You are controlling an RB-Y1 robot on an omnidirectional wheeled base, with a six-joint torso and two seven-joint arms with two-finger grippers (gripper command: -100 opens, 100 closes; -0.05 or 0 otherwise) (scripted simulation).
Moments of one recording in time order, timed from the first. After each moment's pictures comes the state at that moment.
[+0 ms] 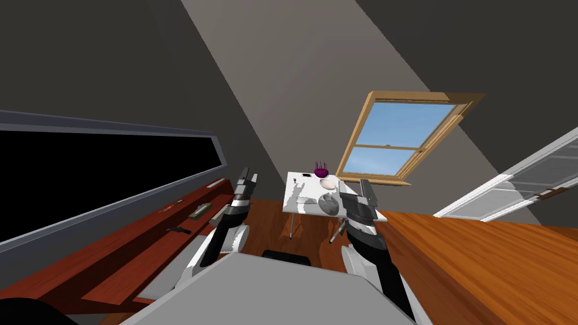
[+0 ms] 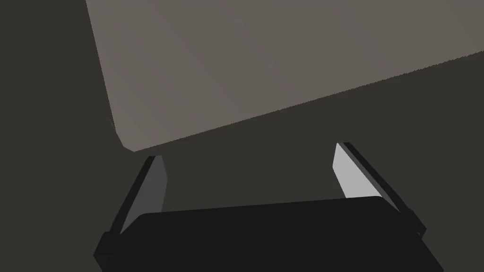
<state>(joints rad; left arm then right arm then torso) 0.45 -0.02 -0.05 -2.29 -0.08 -0.41 0.02 0.50 -0.04 0.00 -2.32 0.05 -0.59 -0.12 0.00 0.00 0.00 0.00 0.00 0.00</state>
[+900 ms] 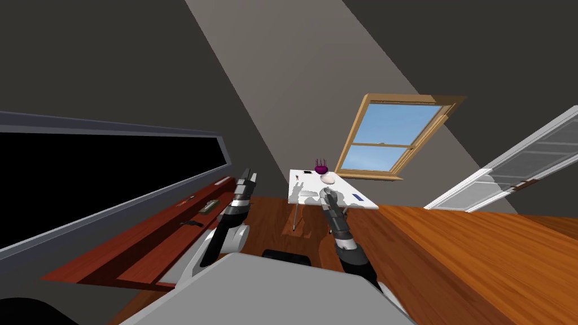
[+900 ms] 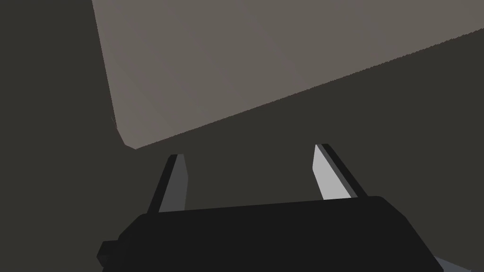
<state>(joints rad) 0.45 -0.02 -0.05 -2.29 -0.08 -0.41 0.02 0.67 -0.22 0.20 -2.21 0.18 -0.53 -0.12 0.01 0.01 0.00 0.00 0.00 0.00</state>
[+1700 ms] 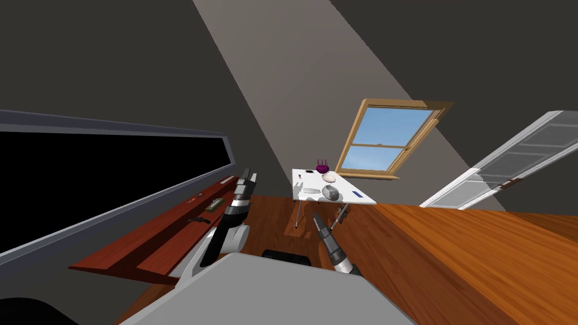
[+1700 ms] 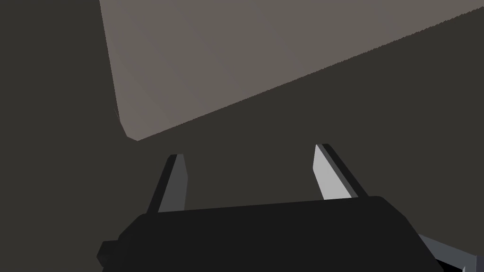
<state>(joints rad) 0.45 -0.02 -0.05 -2.29 -0.08 -0.41 0.02 0.74 -0.42 0.31 -2.08 0.28 -0.48 -0.06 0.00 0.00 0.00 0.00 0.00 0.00</state>
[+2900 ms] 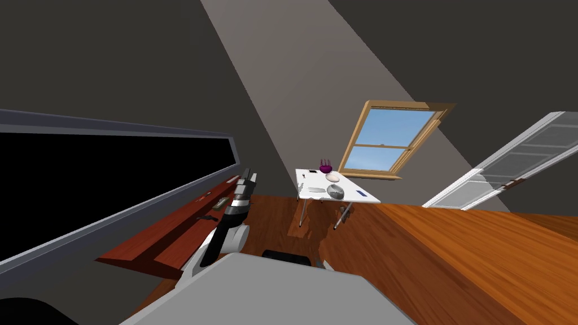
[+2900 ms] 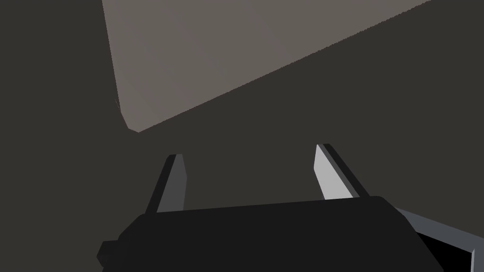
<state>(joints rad) 0.45 -0.02 -0.05 -2.29 -0.08 -0.41 0.02 0.80 -0.77 0.41 -1.88 0.40 -0.45 0.06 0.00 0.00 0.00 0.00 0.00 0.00</state>
